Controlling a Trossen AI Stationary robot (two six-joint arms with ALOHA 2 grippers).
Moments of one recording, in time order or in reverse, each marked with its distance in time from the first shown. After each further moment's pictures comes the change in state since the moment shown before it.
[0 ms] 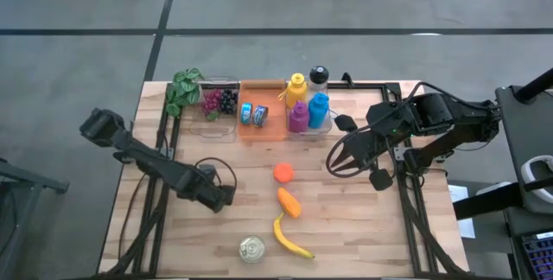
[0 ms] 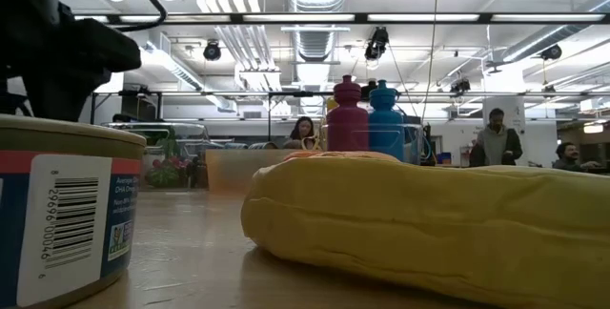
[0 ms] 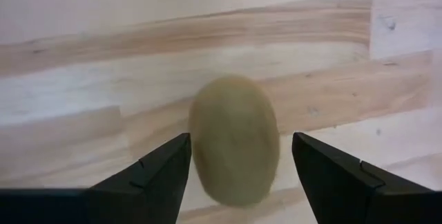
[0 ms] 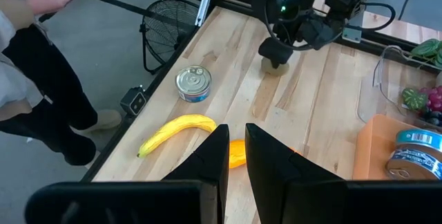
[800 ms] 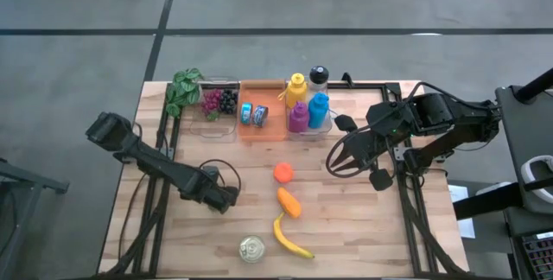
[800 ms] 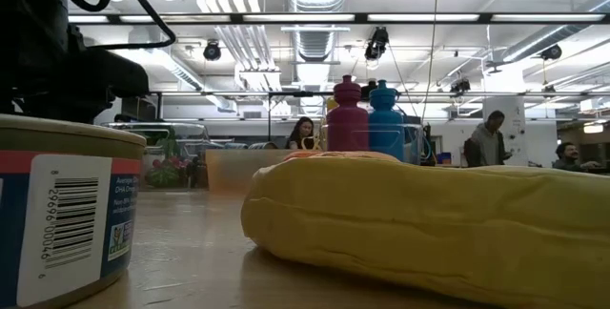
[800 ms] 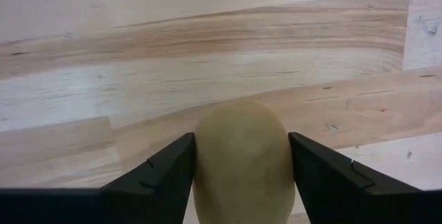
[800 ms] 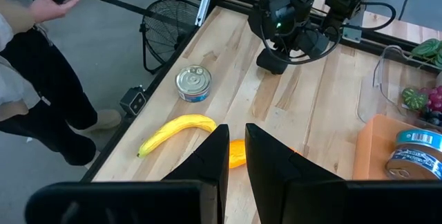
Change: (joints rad) left arm 0.022 0.095 0.000 0.042 0.025 0.006; right arm 0.000 0.001 0.000 0.000 0.000 0.000
